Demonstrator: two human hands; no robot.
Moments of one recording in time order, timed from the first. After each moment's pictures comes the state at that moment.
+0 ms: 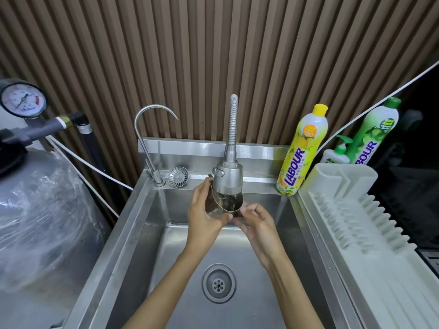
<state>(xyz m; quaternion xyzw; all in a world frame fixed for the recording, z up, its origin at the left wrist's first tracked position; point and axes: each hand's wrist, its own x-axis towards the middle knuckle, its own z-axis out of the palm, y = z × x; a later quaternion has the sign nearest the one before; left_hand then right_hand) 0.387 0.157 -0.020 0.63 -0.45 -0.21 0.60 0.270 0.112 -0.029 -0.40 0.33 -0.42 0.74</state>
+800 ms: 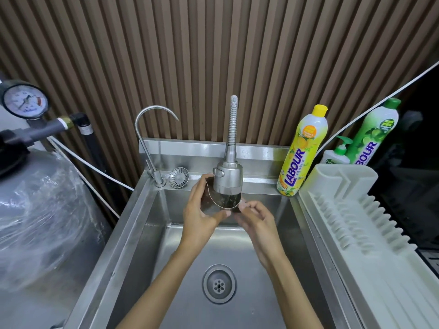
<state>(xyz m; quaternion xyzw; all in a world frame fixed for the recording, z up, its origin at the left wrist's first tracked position) 0.395 0.162 -0.012 0.62 -0.46 -0.21 0.60 0.274 0.114 -0.025 -0.45 0.35 -0.44 0.69</state>
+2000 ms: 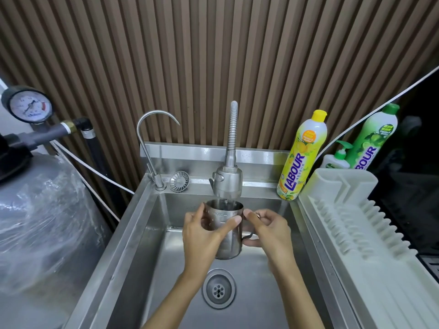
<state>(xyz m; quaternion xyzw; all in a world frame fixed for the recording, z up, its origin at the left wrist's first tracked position) 0.373 0.180 -0.019 0.72 -0.36 -0.21 0.56 0.258 0.126 0.001 -0.51 0.53 -0.39 0.56</state>
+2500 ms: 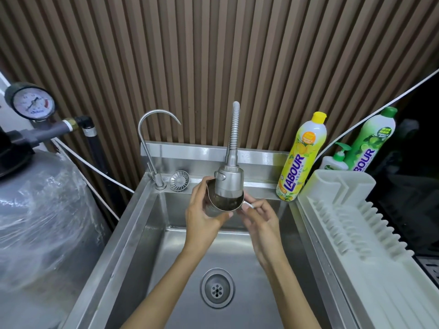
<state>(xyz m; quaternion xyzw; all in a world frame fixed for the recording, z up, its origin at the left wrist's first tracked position) 0.389 0.158 -0.014 0.58 -0.45 -0.20 0.65 0.274 0.116 -0.014 -0.40 0.30 -0.51 0.70</state>
